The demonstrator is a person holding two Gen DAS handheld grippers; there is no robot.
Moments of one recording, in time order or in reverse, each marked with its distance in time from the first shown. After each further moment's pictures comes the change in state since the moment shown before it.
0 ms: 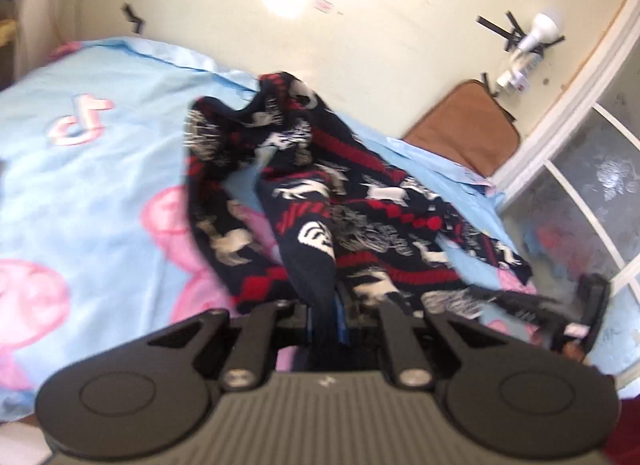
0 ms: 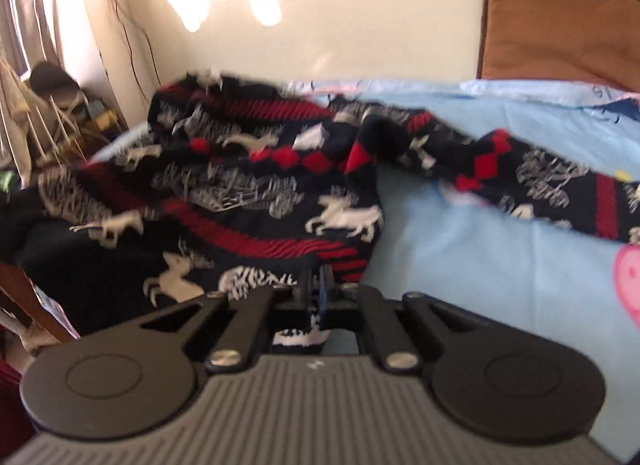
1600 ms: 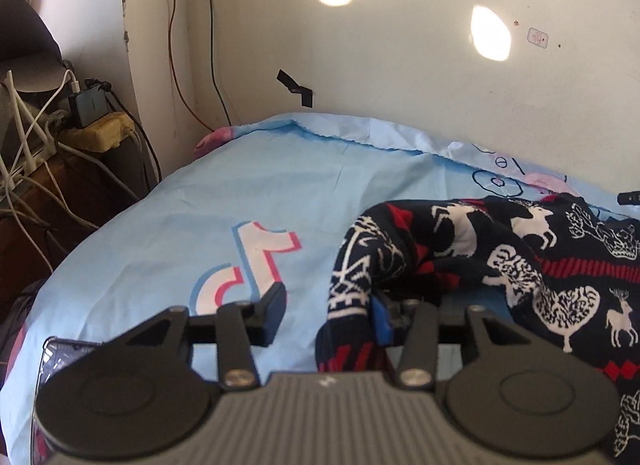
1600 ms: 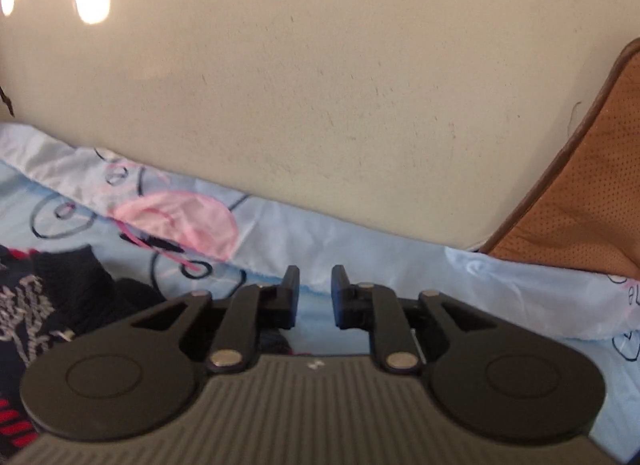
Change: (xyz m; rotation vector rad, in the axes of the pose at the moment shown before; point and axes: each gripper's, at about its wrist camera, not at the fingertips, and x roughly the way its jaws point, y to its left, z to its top) left arm 0.103 0.090 0.132 0.052 -0.161 0.610; right arm 0.285 -0.045 0.223 -0.138 0.008 -0.378
